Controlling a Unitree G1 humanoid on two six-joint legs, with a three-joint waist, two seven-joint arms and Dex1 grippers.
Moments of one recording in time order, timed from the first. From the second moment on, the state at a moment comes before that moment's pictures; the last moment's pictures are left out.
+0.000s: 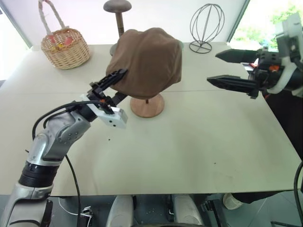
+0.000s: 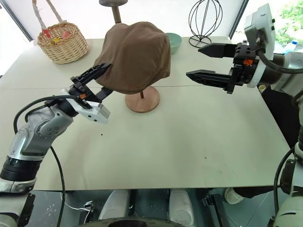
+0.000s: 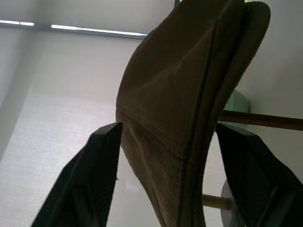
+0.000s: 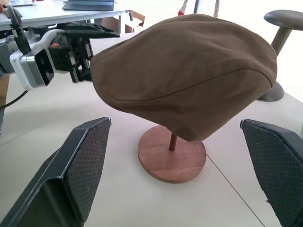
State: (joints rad) left arm -0.38 0.69 -0.03 -0.19 0.58 -0.50 -0.22; right arm -0.76 -1.00 -0.22 -0.20 0.81 0.87 1.02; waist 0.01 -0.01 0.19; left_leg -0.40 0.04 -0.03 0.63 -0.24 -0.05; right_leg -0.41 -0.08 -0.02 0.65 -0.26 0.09
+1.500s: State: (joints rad) left arm -0.17 1.31 0.66 -0.16 -1.02 1.03 -1.29; right arm -0.59 -0.75 0.14 -0.31 0.05 0.01 0.79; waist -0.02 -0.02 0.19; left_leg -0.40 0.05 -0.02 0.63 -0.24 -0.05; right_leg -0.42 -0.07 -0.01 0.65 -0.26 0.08
